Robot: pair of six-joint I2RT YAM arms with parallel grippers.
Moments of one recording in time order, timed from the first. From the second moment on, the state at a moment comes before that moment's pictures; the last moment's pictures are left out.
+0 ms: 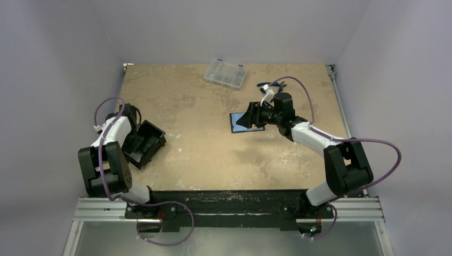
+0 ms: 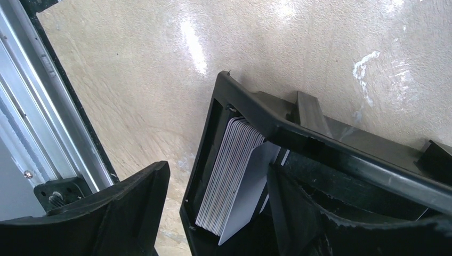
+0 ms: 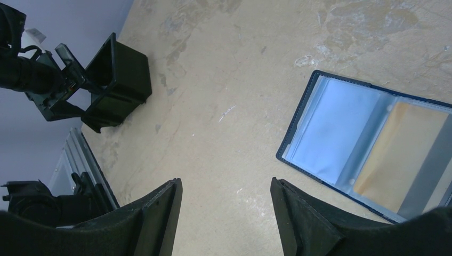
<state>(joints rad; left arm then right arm) 0.25 1.50 0.94 -0.95 -0.53 -0.98 0.37 1.52 0.85 0.17 -0.57 0.44</state>
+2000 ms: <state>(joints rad) 0.25 1.53 0.94 -0.96 -0.51 -0.92 0.37 1.53 0.85 0.18 -0.62 0.45</state>
